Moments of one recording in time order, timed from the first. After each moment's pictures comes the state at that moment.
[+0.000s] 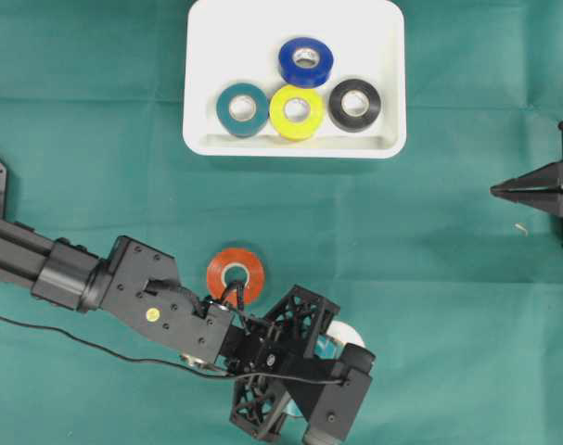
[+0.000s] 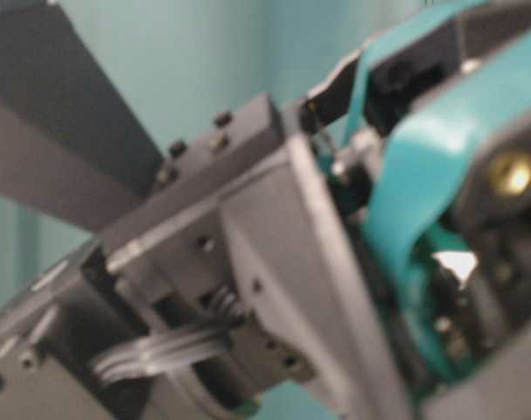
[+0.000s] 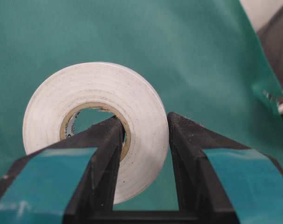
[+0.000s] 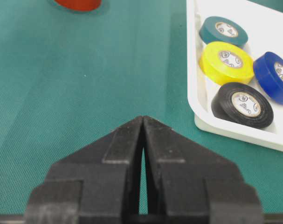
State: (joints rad) left arm -0.37 0.32 0.06 -0.02 0.48 0.11; right arm -0.02 -1.21 1.61 -0.14 -0.17 0.01
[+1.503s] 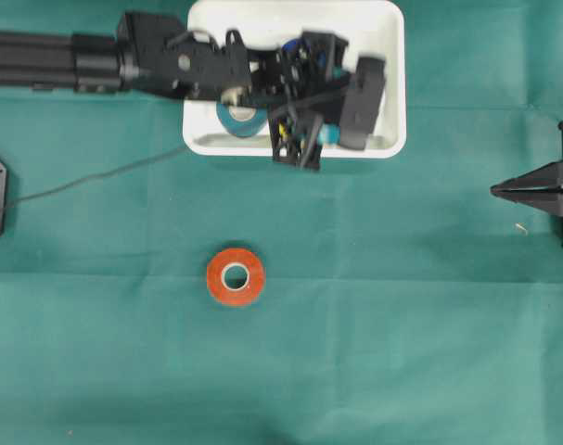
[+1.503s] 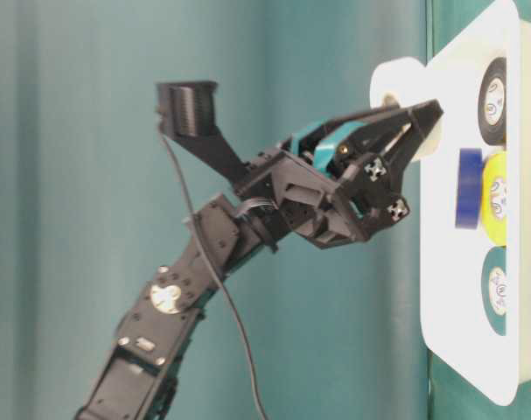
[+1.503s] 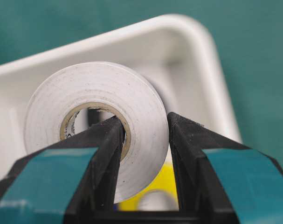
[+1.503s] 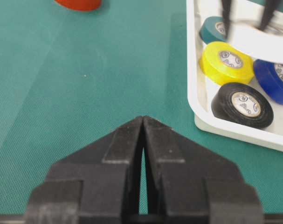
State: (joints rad) left arm 0.21 0.32 0.12 -0.02 0.35 0.52; right arm -0.02 -1.21 1.61 -0.14 -0.17 0.01
